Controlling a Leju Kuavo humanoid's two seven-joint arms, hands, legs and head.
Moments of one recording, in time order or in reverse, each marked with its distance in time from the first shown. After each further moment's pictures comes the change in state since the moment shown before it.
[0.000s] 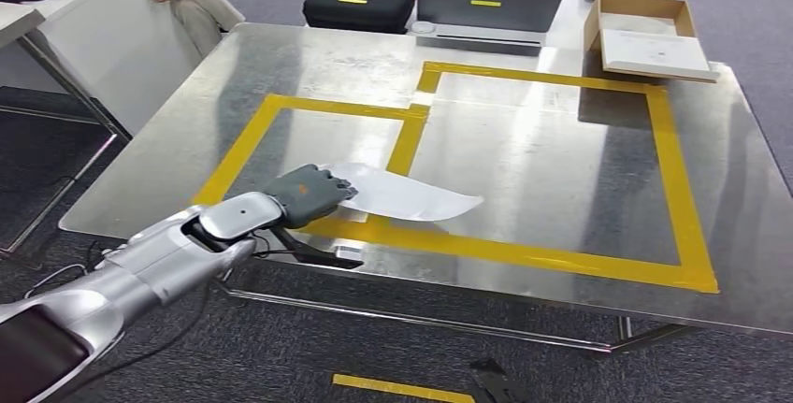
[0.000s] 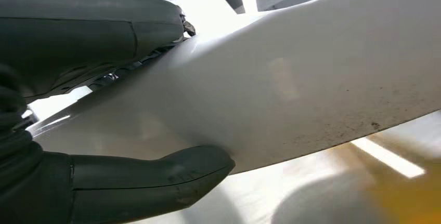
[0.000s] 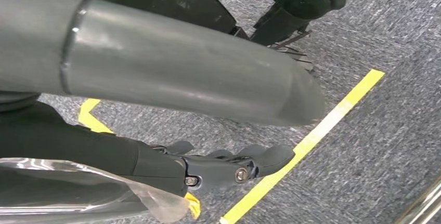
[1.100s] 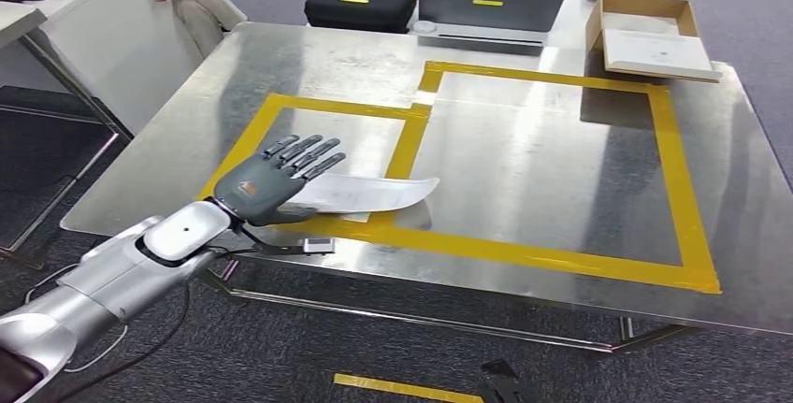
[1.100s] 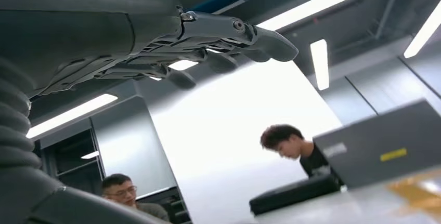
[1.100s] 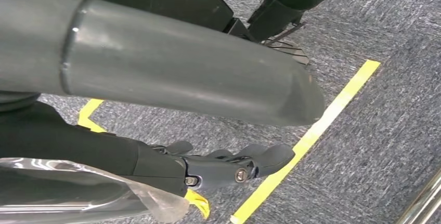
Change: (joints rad) left arm 0.134 0.122 0.151 -0.219 -0.135 0.360 0.086; right arm 0.011 0.004 -0.067 0.000 0.005 -0.028 -0.018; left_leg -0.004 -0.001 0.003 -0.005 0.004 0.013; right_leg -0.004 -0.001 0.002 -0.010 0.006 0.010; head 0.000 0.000
